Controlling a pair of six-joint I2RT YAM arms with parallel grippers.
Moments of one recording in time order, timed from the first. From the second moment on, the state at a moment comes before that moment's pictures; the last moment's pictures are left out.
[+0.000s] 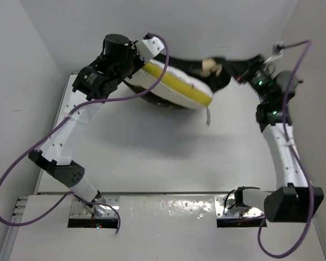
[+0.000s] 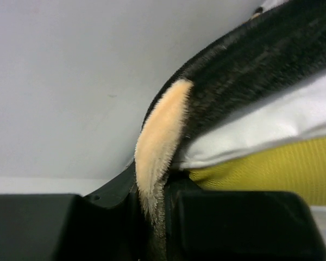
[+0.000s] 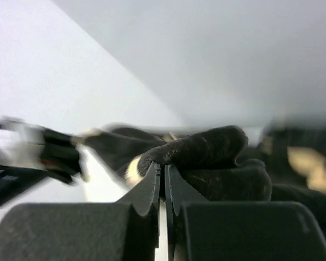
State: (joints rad) left arm -0.56 1.59 2.08 -0.84 -0.22 0.73; right arm -0.05 1.19 0.96 0.48 -0.62 1.03
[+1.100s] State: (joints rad) left arm -0.33 1.57 1.60 -0.80 0.34 0.49; right arm -0.01 1.30 1.70 0.08 -0.46 0.80
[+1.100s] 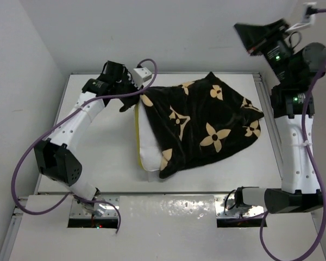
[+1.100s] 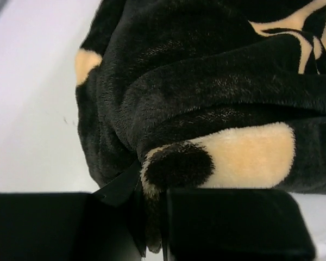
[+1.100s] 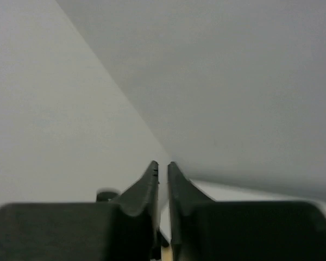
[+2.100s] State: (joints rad) left arm -0.31 1.60 1.63 -0.79 0.29 0.44; right arm 0.72 1.15 0.52 -0.06 -0.26 0.46
